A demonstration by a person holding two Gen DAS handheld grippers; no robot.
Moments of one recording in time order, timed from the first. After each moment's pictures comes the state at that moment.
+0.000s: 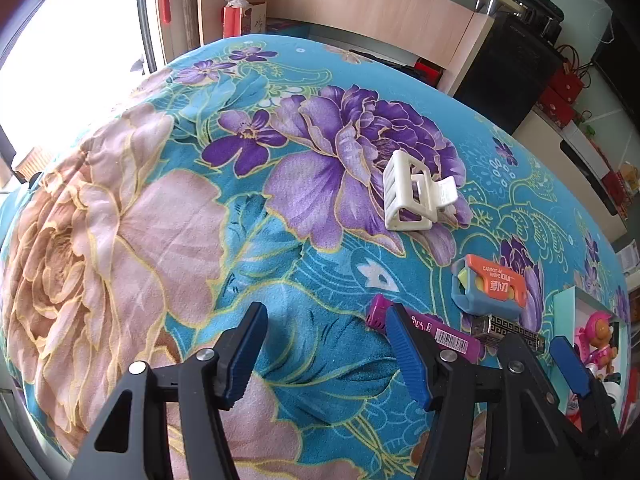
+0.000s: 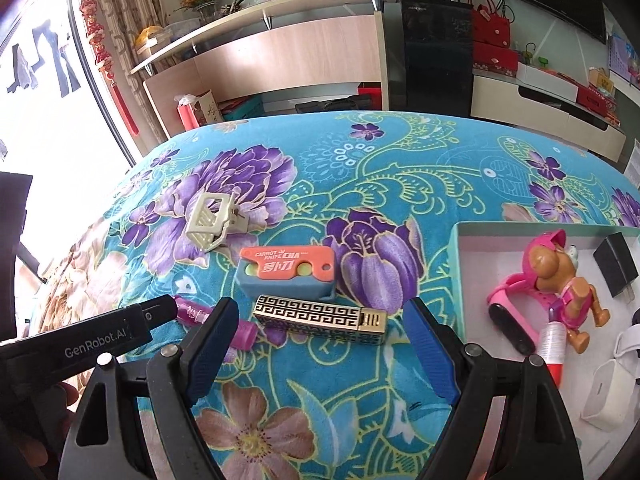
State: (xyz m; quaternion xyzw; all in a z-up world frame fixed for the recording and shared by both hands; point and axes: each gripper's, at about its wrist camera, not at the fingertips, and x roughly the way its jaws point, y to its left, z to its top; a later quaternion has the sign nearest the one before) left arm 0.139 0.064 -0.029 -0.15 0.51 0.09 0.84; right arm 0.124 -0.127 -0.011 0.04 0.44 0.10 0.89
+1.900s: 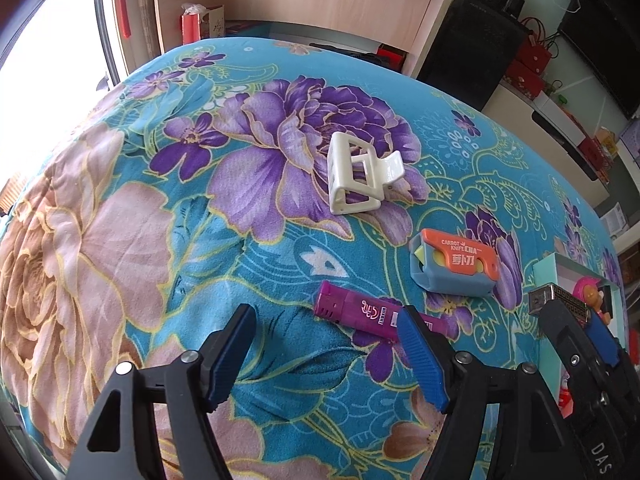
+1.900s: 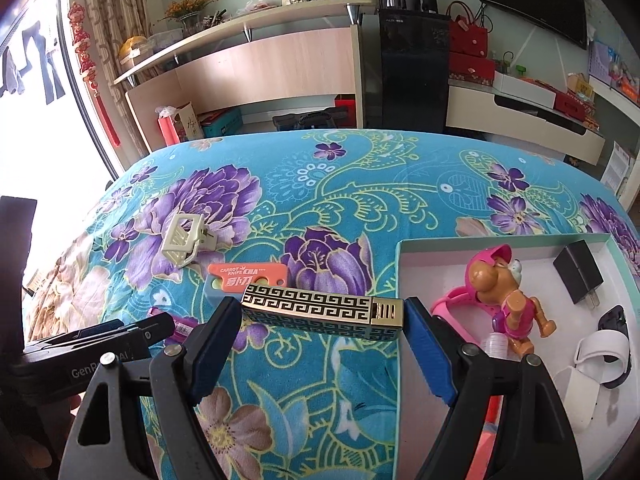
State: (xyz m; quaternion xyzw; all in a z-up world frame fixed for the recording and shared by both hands) left arm 0.144 0.033 -0.030 -0.11 0.52 0.02 0.85; right arm 0.117 -0.157 0.010 0.03 0.42 0.06 0.91
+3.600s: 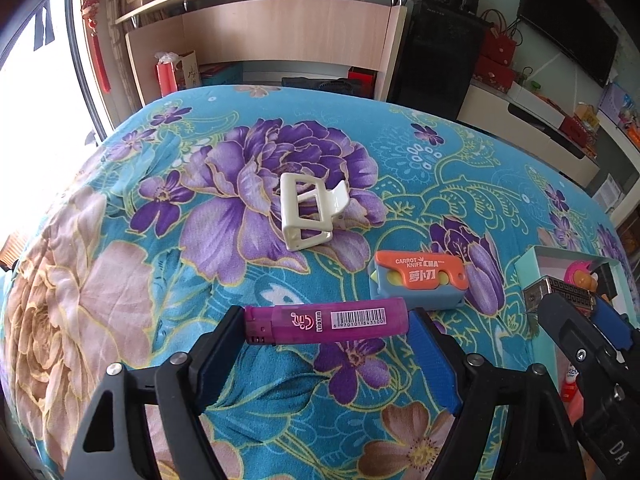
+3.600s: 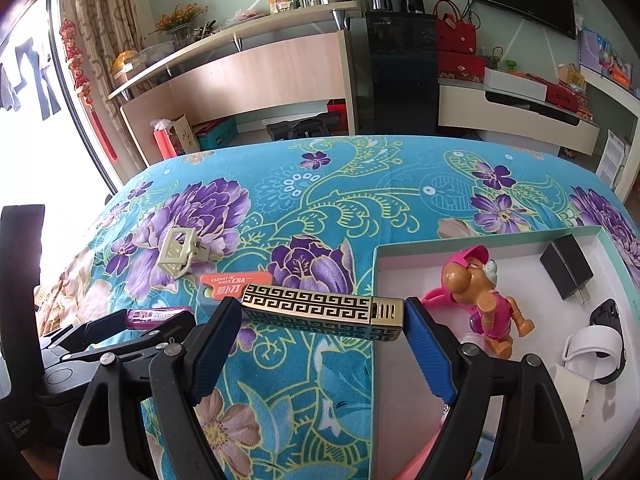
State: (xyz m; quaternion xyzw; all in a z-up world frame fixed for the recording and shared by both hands) left arm 0.145 0.004 -0.015 -0.05 0.47 0.00 0.88; right arm 0.114 -0.173 0.019 0.06 0.41 0.05 0.91
